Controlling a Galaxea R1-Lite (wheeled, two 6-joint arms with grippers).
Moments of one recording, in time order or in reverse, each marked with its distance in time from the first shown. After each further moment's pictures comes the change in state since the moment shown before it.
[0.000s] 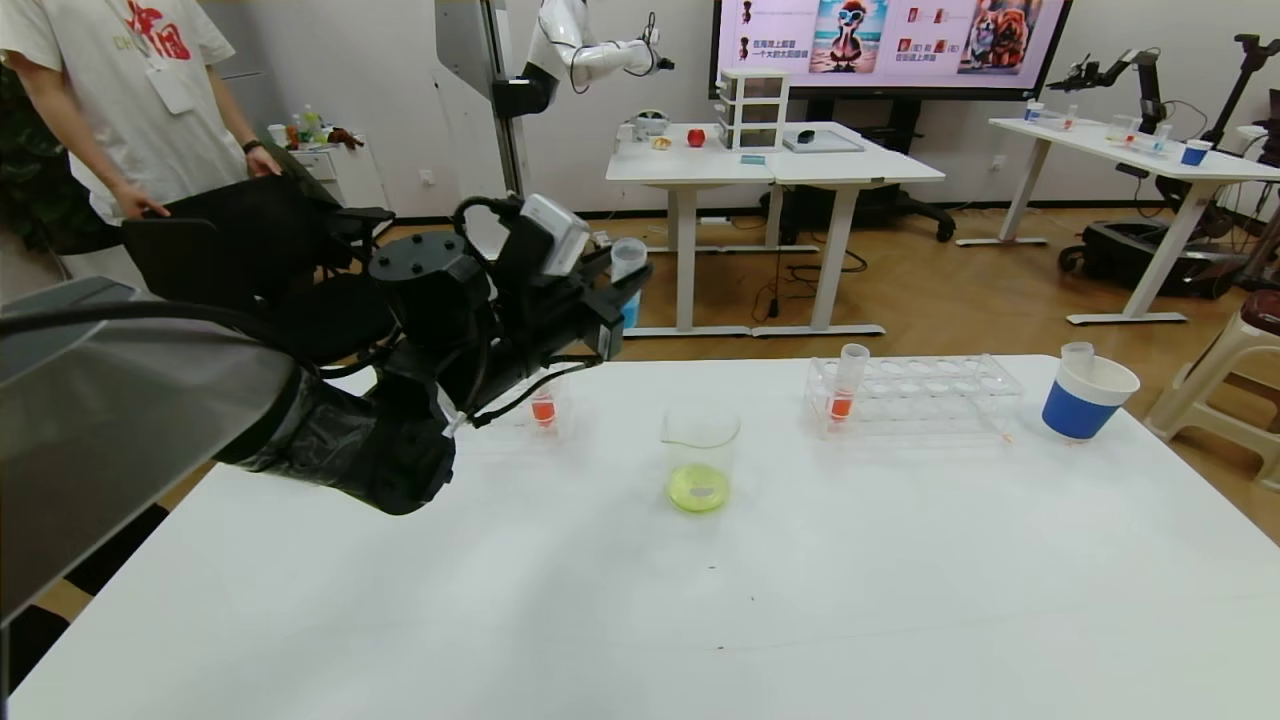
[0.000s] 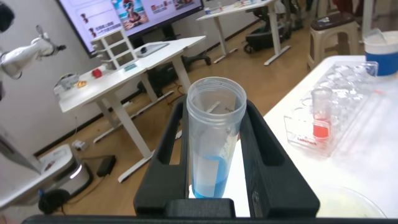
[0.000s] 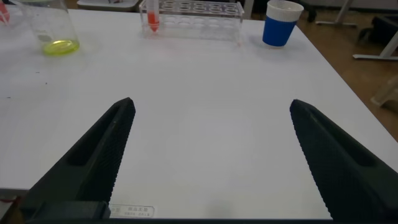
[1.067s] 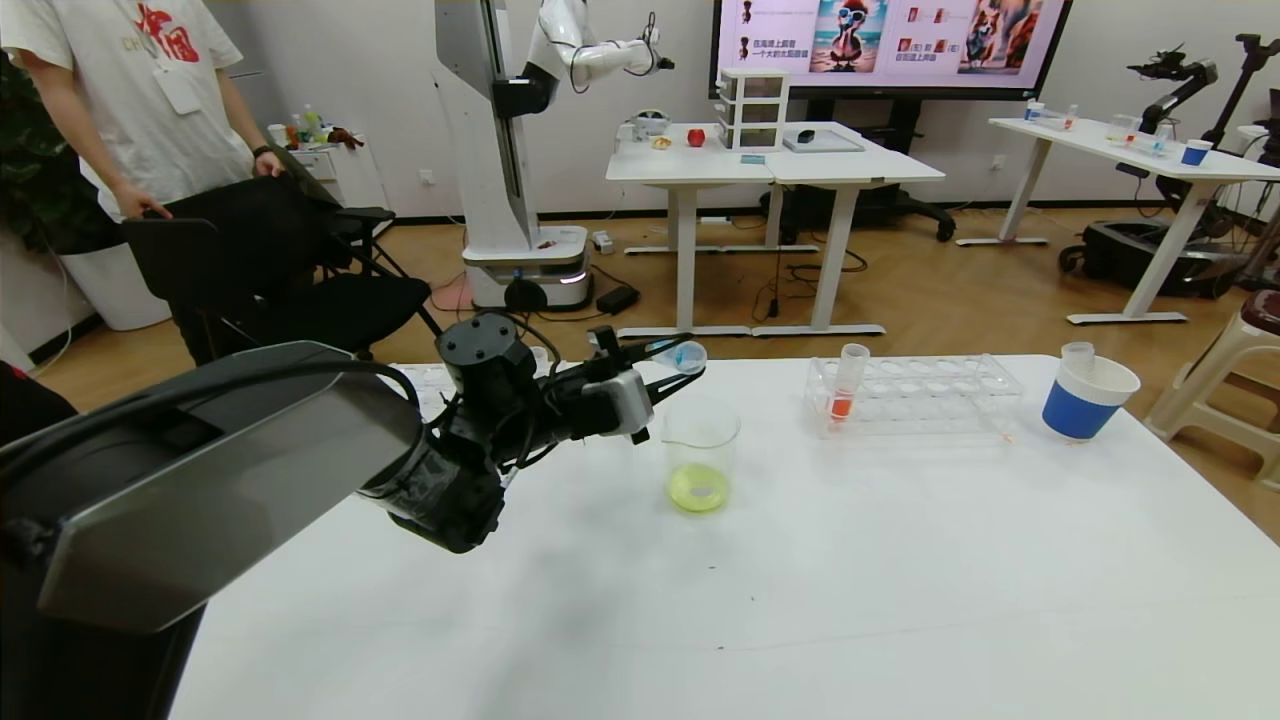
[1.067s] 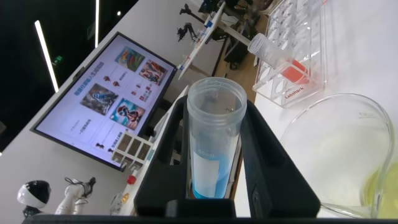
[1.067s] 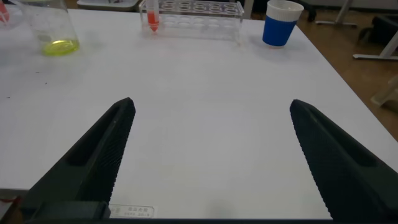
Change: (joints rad) left arm -0.003 0.224 -0.016 -0.198 -0.394 0.651; right arm 0.000 0.000 0.000 0.000 0.000 0.000
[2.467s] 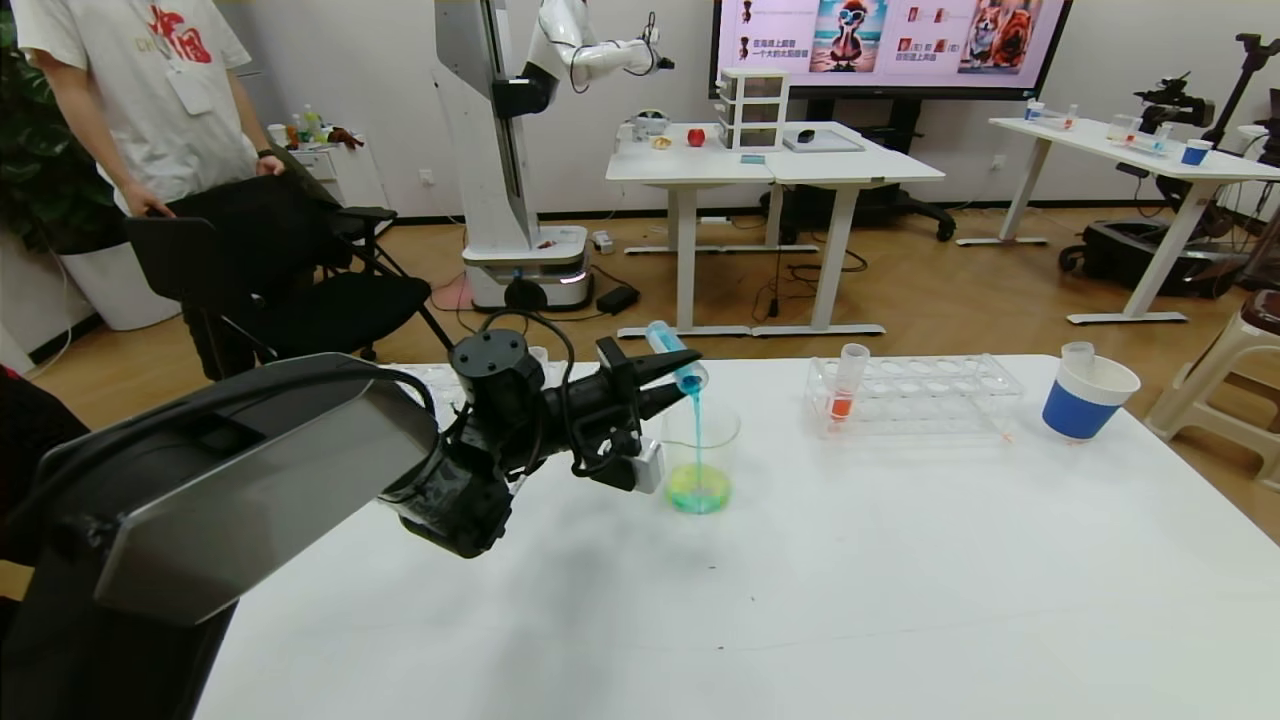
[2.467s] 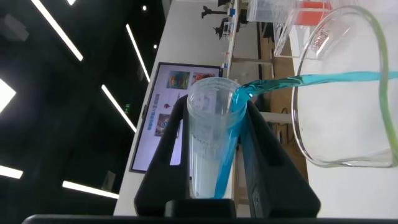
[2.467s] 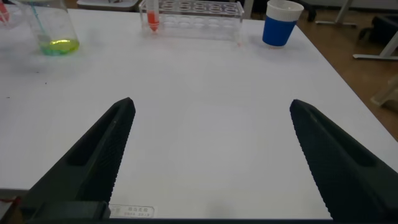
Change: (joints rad) left arm 0.009 0.051 -0.021 -0.008 -0.009 0.525; right arm 0.000 0.000 0.000 0.000 0.000 0.000
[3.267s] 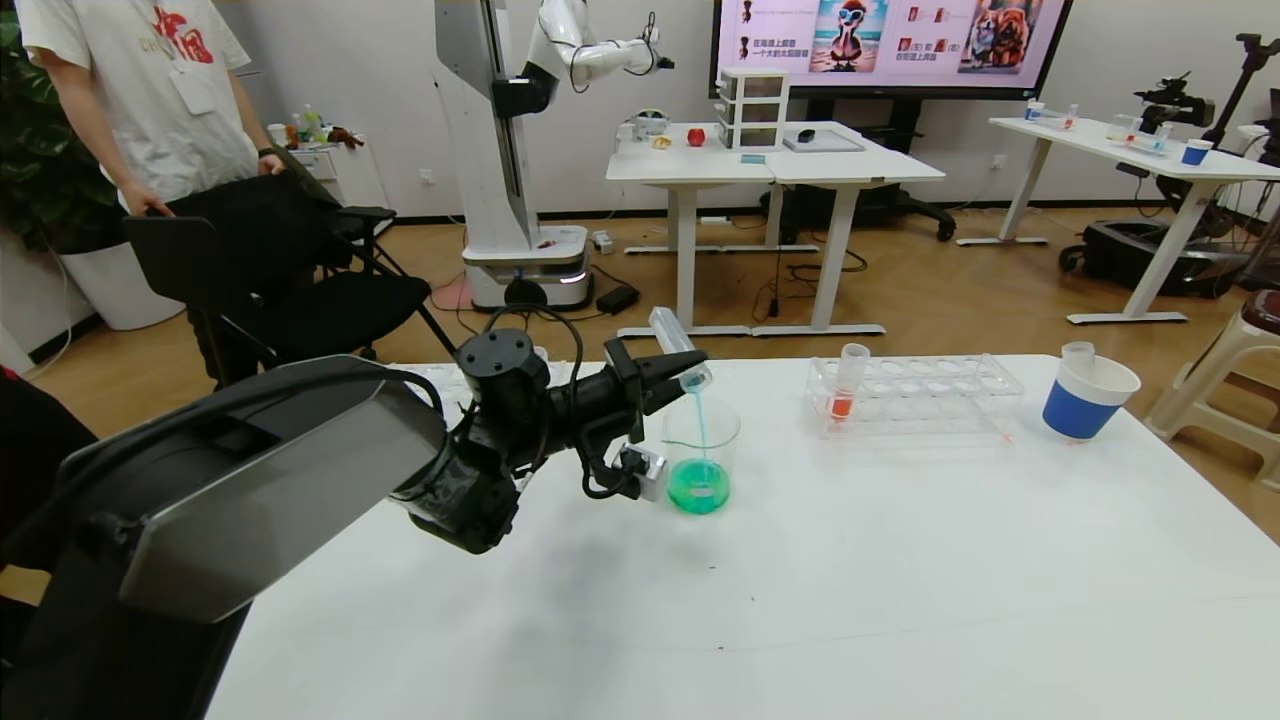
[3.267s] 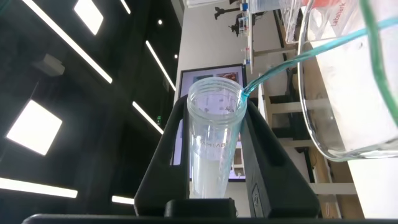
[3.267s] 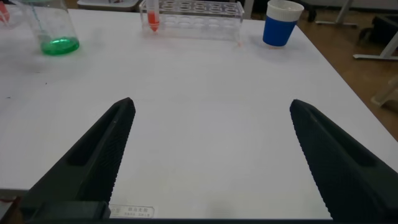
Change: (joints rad) left arm -0.003 0.024 -0.036 0.003 -0.011 0.203; right arm 0.000 0.000 0.000 0.000 0.000 0.000
